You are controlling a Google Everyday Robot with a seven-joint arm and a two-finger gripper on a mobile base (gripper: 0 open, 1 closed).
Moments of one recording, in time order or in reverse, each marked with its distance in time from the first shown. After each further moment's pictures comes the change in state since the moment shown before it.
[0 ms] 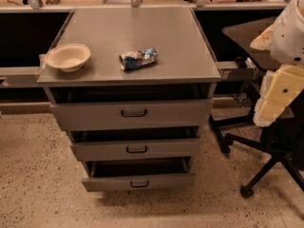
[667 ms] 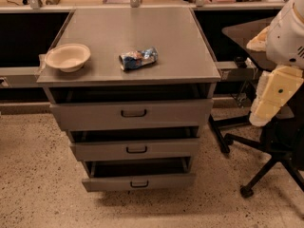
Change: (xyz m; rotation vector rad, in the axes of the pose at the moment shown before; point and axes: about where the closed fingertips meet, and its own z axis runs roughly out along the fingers) arm -0.002 -0.002 0.007 -0.007 -0.017 -0.002
